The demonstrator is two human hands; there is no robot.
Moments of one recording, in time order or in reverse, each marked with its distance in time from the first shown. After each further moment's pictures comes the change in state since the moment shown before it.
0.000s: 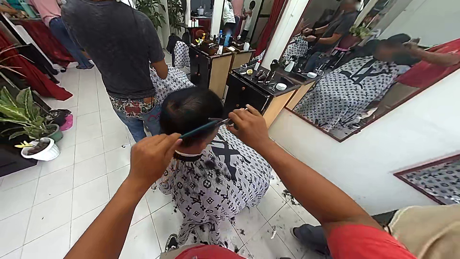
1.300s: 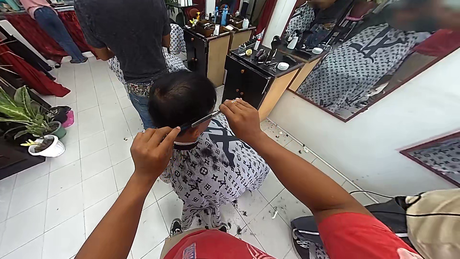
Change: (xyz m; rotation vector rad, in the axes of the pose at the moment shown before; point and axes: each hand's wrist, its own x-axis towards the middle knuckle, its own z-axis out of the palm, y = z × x) left_hand -0.016 0.017 0.034 0.187 0.173 0.095; right_hand -0.014 -0.021 0.008 -0.088 0.182 -0.002
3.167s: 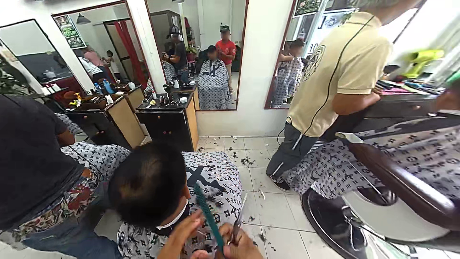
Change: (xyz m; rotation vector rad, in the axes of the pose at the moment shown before) left_hand -0.020 -0.053 0.016 -1.715 -0.636 -0.068; right_hand -0.046 -0.283 -0.028 1.655 0.642 1.234
